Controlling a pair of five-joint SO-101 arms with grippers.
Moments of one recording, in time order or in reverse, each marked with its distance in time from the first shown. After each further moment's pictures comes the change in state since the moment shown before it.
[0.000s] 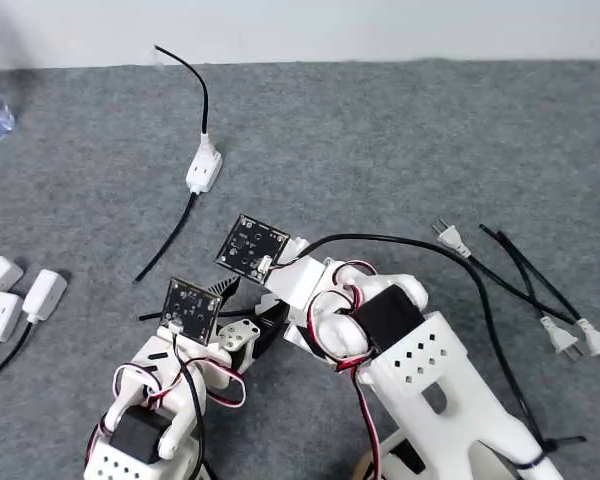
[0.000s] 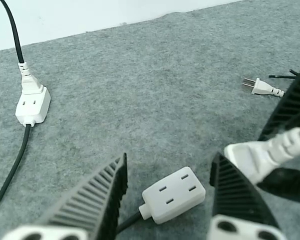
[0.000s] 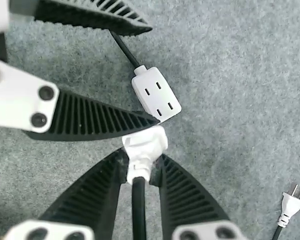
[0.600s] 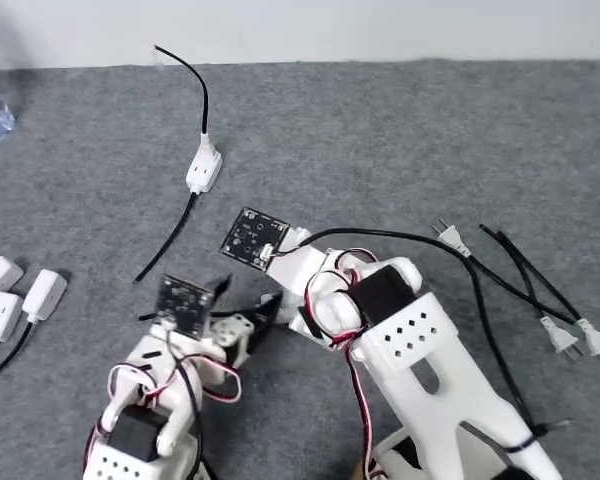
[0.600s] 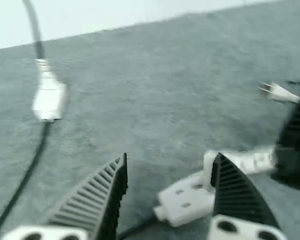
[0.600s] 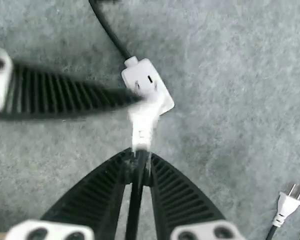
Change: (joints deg) left arm -5.0 0.0 -0.4 0.0 -0.1; right arm 4.0 5.2 -0.7 -1.7 4.2
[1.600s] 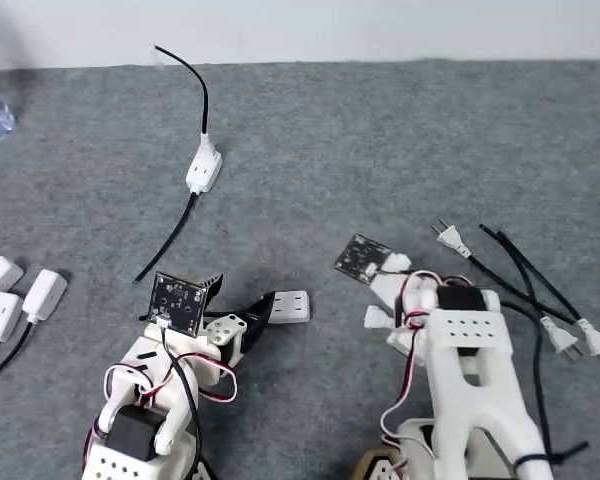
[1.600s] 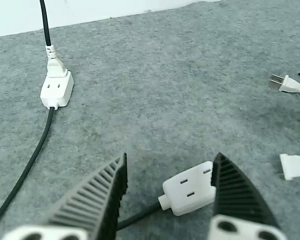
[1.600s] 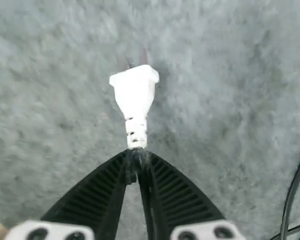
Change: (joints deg) left arm -1.3 0.0 -0.4 3.0 0.0; right arm 35.1 -0.1 28.5 -17.9 25.2
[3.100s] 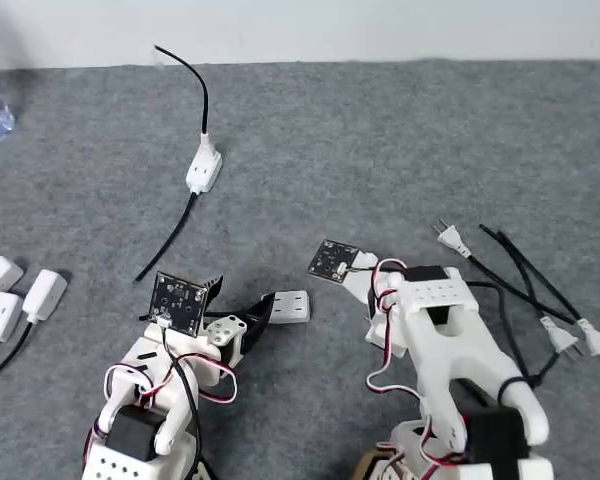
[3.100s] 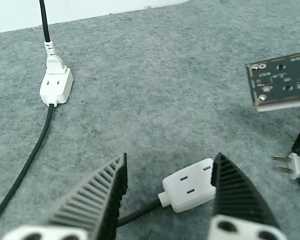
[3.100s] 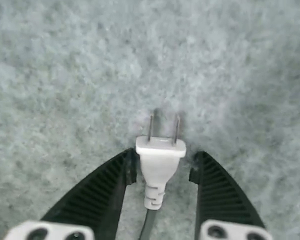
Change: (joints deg) left arm 0.0 0.0 0.0 0.6 0.0; right arm -8.3 20.3 -6.0 -7.9 -0.3
